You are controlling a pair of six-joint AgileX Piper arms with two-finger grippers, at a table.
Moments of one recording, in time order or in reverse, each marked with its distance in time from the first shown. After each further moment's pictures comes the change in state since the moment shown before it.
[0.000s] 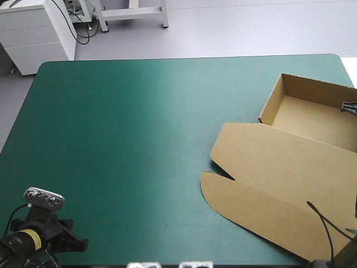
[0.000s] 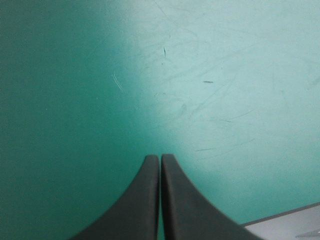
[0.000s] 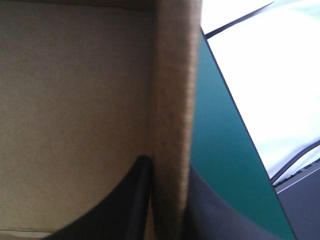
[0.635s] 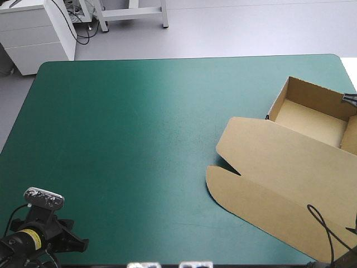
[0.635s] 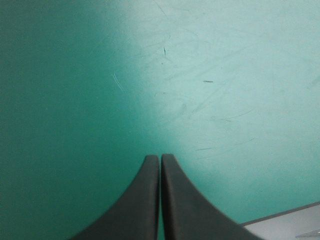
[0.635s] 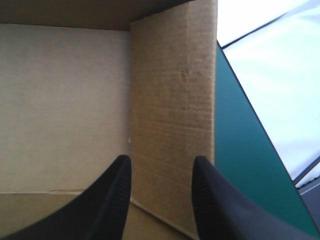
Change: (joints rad) left arm 0.000 0.000 0.000 0.000 -0.001 0.000; right arm 0.000 -0.105 0.000 0.097 0.000 0.014
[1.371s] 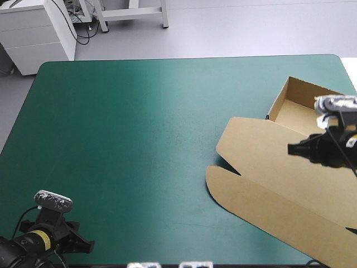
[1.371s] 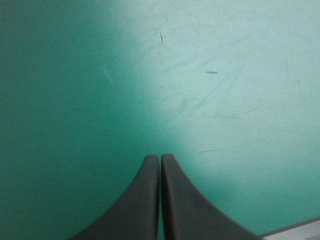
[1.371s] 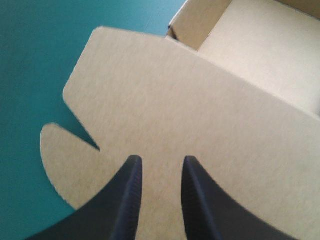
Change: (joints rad) left arm 0.000 0.000 0.113 0.000 -0.090 0.000; right arm 0.341 -0.712 0.436 0.333 0.013 -0.207
